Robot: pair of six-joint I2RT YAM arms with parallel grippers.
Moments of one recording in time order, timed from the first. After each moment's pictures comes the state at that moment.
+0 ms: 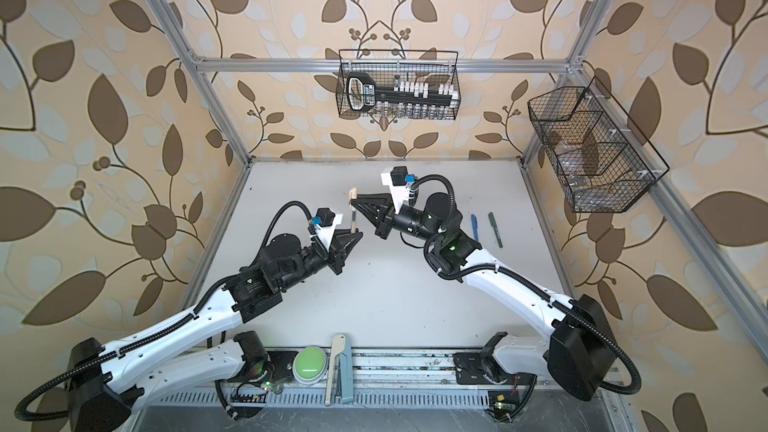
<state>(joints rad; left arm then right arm) -0.81 0.92 0.67 0.10 0.01 -0.17 0.68 1.29 0.94 0.50 -0.47 0.37</state>
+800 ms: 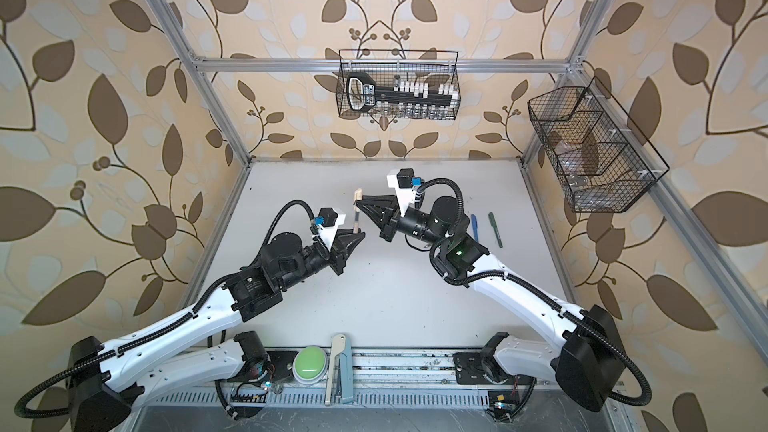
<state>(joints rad) -0.82 0.92 0.70 0.07 0.02 -0.15 0.67 1.22 0.91 0.47 -0.45 0.35</state>
